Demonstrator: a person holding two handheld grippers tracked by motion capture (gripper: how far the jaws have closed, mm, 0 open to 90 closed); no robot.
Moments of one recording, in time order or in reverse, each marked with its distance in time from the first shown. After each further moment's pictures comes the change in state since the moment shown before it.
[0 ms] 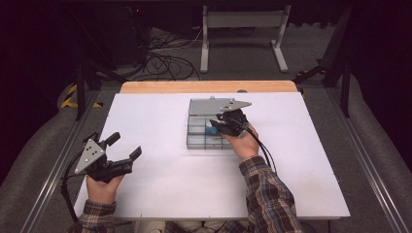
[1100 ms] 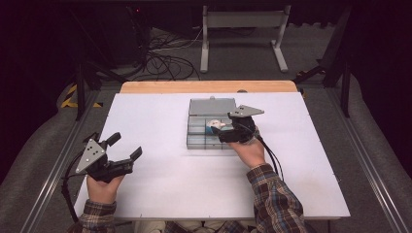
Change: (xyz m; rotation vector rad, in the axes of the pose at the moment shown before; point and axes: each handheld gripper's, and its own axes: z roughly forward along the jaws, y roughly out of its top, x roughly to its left) left arm 0.000 -0.001 0.002 0.006 -0.005 -0.005; right arm 0.001 -0.018 -0.026 -0.115 0.023 0.036
